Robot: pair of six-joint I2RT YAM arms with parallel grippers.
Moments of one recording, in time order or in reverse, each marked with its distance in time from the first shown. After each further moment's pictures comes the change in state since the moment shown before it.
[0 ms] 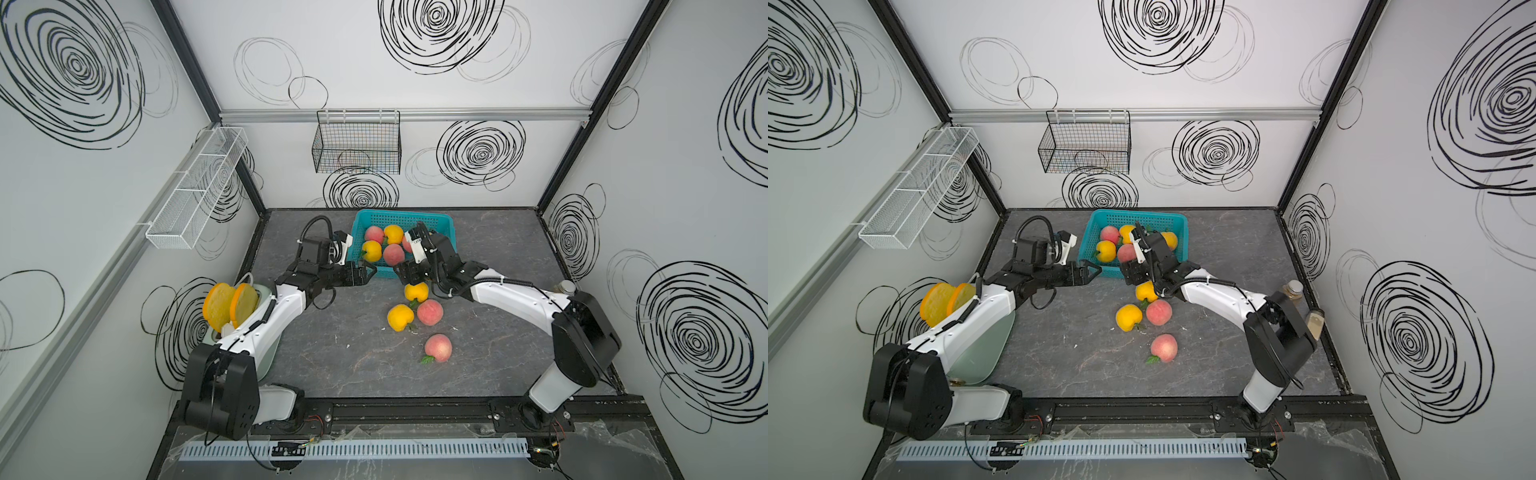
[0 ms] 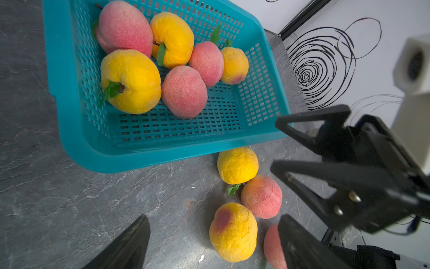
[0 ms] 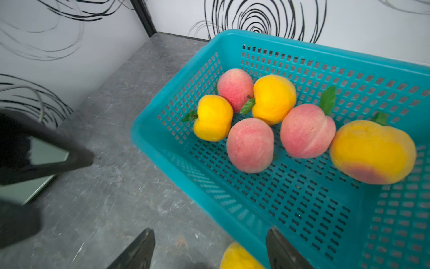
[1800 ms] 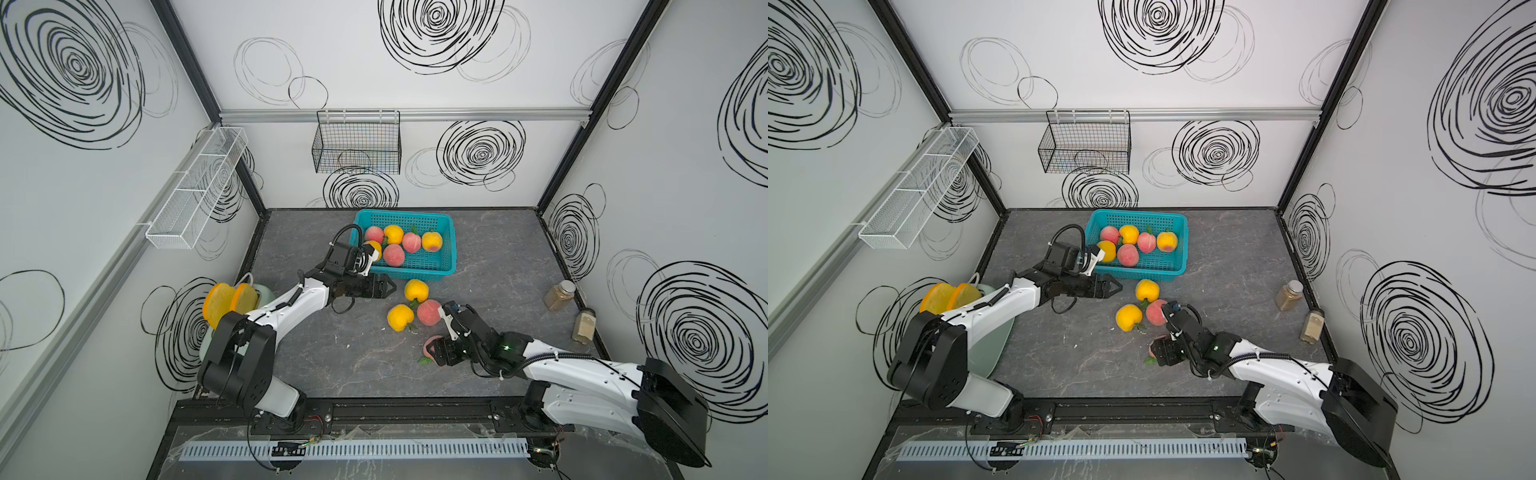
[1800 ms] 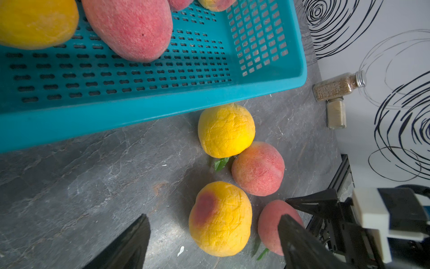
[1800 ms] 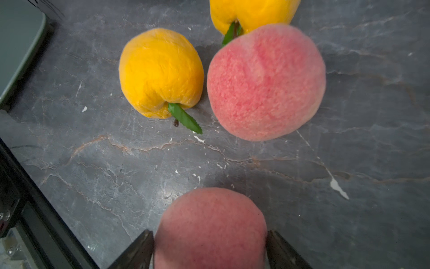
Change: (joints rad) left arm -0.161 0.158 0.032 -0.031 0.004 0.008; right arm 0.227 -0.491 -0.661 -0.114 0.019 0.328
